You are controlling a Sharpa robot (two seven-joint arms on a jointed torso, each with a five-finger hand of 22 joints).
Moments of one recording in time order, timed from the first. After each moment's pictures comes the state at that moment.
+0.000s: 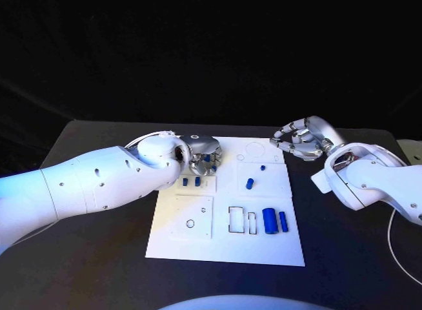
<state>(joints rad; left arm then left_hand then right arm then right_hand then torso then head) 1.25 -0.56 -0.08 1.32 -1.63 -0.08 -0.07 1.46 -0.24 0.52 0.15 0.30 0.88 0.15 0.32 0.36 1.01 0.09 0.38 0.13 1.37 0.01 1.35 1.00 0.13 1.32 0.10 1.14 1.03 1.28 -0.98 -0.14 1.66 -0.93 -0.63 -0.08 1.26 -0.15 0.18 0.29 0.39 0.89 0.15 0.23 0.41 1.35 0.06 1.23 1.31 1.46 -0.01 1.47 1.31 0.08 1.40 0.10 1.16 1.31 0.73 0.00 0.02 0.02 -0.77</state>
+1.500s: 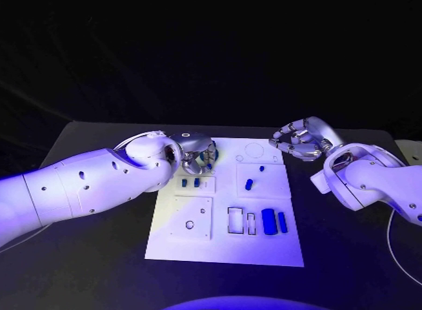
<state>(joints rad) 1.24 -0.63 -0.04 1.38 -1.61 -0.12 -0.09 1.42 -0.24 0.58 0.10 0.30 0.96 0.15 0.31 0.35 1.14 0.08 0.25 0.09 1.40 0.00 1.37 0.98 0.12 1.35 0.09 1.23 1.12 1.27 -0.98 -0.14 1.66 -0.93 -0.63 -0.08 1.26 -0.15 0.18 0.29 0.39 0.89 0.15 0.23 0.41 1.35 0.06 1.23 1.31 1.46 -0.01 1.47 1.31 0.08 1.40 0.10 1.16 1.31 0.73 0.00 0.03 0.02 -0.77</state>
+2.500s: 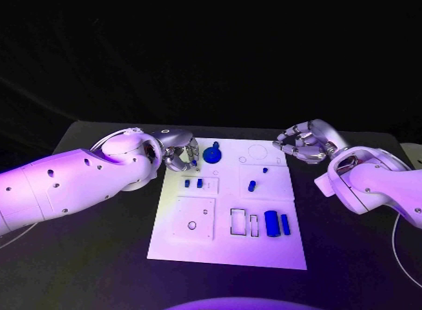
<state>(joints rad) 1.23 -0.76 -0.02 1.45 -1.53 -0.12 -0.11 1.41 -0.25 0.58 0.10 0.30 0.96 0.15 0.31 0.35 1.14 0.08 0.23 0.09 1.40 0.00 1.37 0.97 0.12 1.35 0.09 1.23 1.12 1.27 -0.98 -0.14 1.65 -0.93 -0.63 -0.08 1.26 -0.15 0.18 0.29 0.39 0.89 0.15 0.23 0.41 1.35 0.06 1.23 1.31 1.46 -0.01 1.47 1.31 0.08 1.40 0.10 1.16 1.31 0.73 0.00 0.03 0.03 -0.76</state>
